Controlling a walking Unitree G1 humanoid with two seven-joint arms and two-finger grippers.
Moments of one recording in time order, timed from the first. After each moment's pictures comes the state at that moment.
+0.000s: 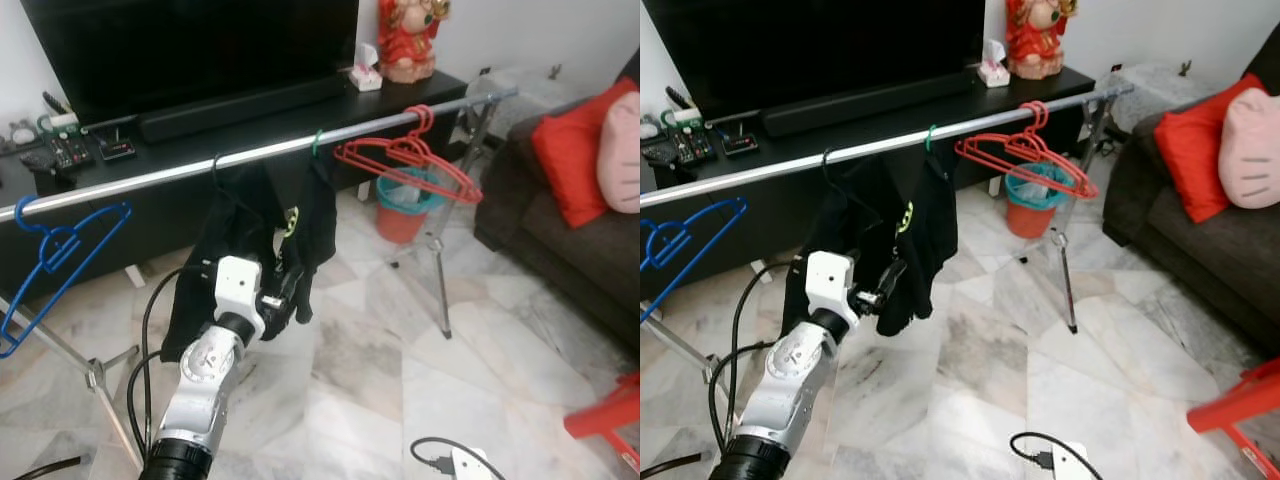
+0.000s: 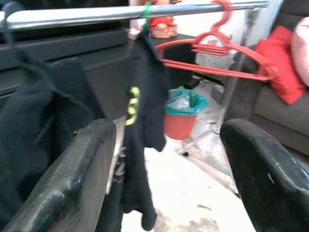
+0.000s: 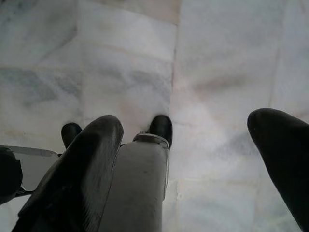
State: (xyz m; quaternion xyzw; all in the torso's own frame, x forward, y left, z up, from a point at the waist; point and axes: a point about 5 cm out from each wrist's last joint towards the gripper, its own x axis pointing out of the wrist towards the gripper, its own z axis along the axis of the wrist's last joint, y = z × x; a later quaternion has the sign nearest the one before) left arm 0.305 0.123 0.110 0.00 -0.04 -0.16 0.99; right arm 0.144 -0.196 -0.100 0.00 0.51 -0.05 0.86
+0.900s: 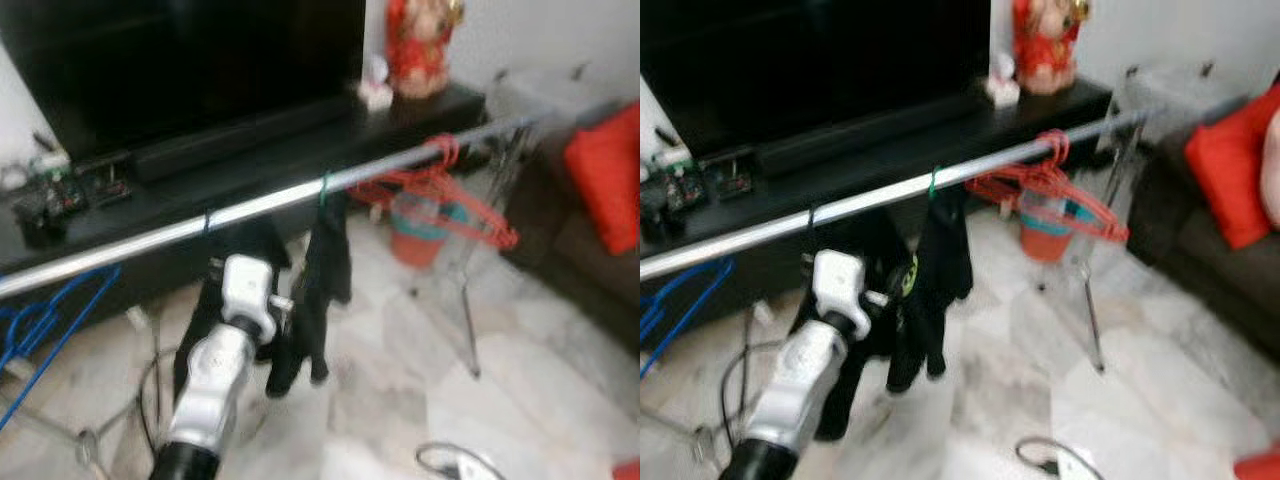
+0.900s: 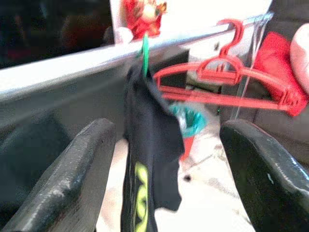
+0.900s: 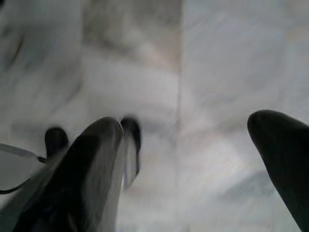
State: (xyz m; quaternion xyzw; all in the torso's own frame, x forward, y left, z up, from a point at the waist) left arm 0.304 0.109 0.115 0.00 -0.05 -0.18 0.98; right arm 0.139 -0.207 -0.100 0.00 0.52 -0.05 0.85
